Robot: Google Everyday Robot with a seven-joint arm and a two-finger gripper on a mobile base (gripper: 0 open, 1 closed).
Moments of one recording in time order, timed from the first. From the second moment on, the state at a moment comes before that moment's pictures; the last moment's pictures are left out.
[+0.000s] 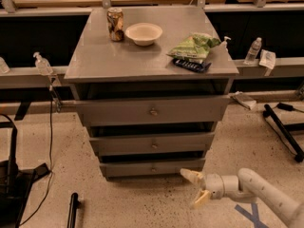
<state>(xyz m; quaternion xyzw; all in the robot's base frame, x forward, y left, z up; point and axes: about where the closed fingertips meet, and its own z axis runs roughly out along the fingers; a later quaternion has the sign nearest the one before) 0.479 -0.132 0.438 -0.38 0.60 0.59 0.38</state>
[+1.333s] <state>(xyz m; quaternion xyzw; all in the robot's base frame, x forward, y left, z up) 0.482 -0.108 0.370 -0.45 0.64 0.49 0.39</state>
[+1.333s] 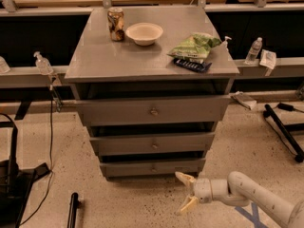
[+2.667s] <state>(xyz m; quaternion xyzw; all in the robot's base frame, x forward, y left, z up) 0.574 -0.126 0.317 -0.53 0.69 0.29 0.40</state>
